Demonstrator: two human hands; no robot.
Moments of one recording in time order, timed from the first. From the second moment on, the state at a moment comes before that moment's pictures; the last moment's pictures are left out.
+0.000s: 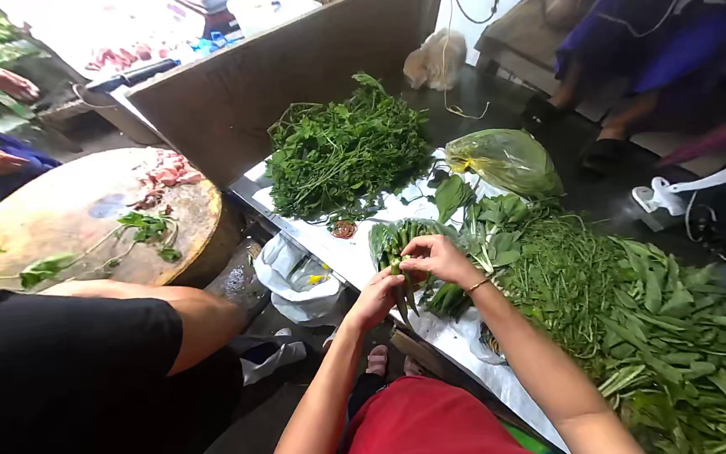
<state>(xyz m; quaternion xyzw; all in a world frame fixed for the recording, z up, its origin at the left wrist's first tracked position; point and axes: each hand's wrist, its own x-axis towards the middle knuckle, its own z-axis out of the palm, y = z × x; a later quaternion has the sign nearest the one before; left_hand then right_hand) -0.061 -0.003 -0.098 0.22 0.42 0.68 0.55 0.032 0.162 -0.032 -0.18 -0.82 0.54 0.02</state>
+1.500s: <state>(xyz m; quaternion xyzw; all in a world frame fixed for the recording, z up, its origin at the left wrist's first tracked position) -0.025 -0.014 -0.148 0.00 0.44 0.77 0.46 0.064 0.076 -0.113 -0.26 -0.87 0.40 0.12</state>
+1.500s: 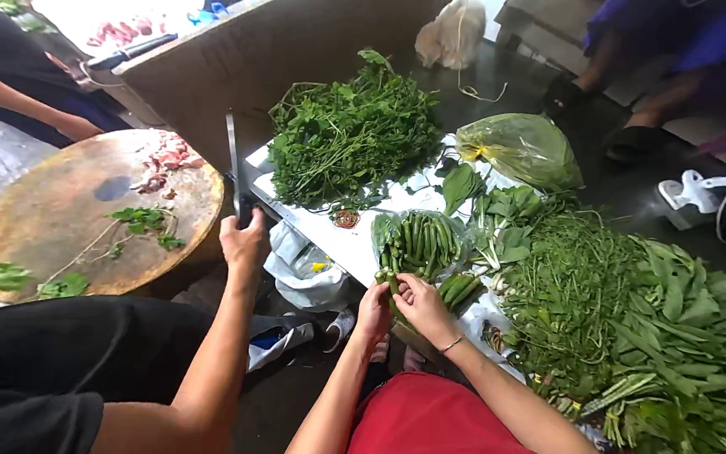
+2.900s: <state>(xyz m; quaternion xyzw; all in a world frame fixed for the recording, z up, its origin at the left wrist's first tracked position) -0.050 -0.066 -0.148 0.06 0.44 0.78 0.45 0.025 0.206 -0.151 -0.17 -0.95 0.24 -0.07</state>
